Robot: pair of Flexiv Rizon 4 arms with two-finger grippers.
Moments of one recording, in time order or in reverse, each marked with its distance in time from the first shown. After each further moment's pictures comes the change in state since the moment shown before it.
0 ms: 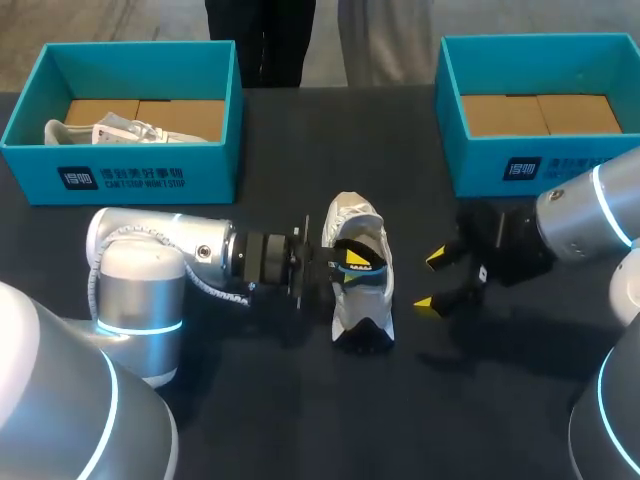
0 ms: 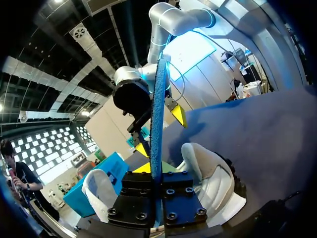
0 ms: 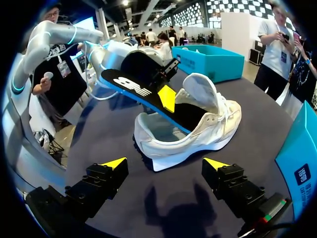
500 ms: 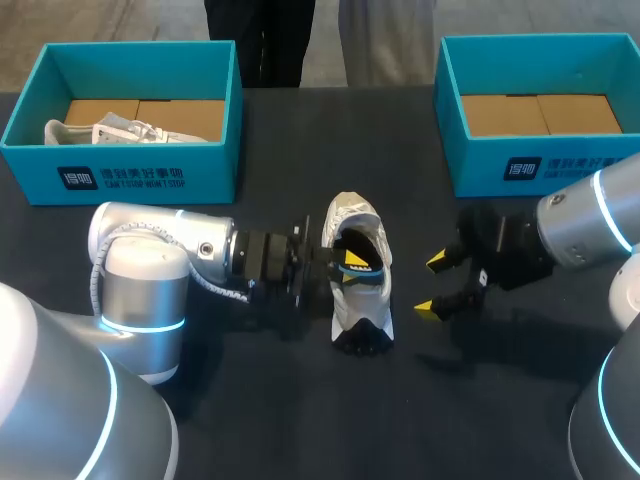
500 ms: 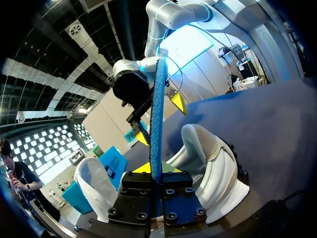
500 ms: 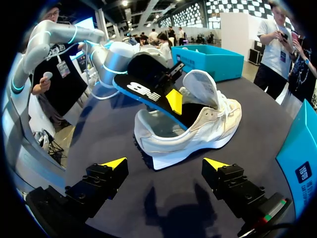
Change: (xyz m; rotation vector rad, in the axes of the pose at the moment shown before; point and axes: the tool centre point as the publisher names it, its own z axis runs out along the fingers) left arm 0.000 0.019 -0.002 -0.045 0.021 0.018; right arm 0.002 -0.004 0.002 -0.003 -0.005 0.004
